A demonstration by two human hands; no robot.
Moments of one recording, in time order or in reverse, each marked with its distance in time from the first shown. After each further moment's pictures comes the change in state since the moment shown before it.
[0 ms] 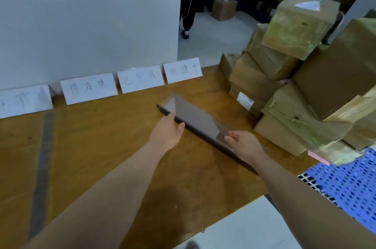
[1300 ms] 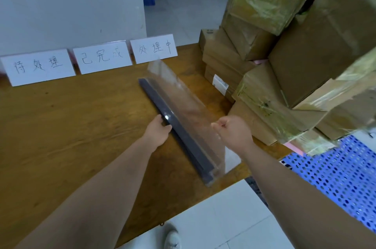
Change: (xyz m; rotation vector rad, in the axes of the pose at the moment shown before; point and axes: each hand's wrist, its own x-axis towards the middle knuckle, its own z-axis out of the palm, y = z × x) left_hand 0.033 0.033 0.123 -0.527 -0.149 -0.347; right_hand 0.018 0.071 -0.034 0.084 0.062 -0.145
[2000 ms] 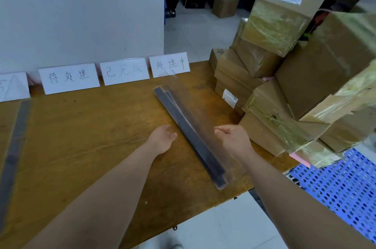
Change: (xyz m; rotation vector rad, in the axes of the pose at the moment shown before) left_hand -0.027 -0.001 -0.048 0.316 -0.037 0.109; right_hand -0.020 -0.048 0.006 0.262 0.038 0.110
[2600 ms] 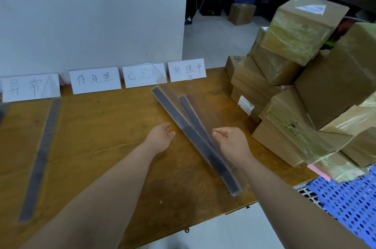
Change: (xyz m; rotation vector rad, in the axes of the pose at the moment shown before) left_hand -0.019 -0.018 -0.045 0.035 0.113 0.012; right_hand -0.007 -0.032 0.032 -0.007 -0.037 -0.120
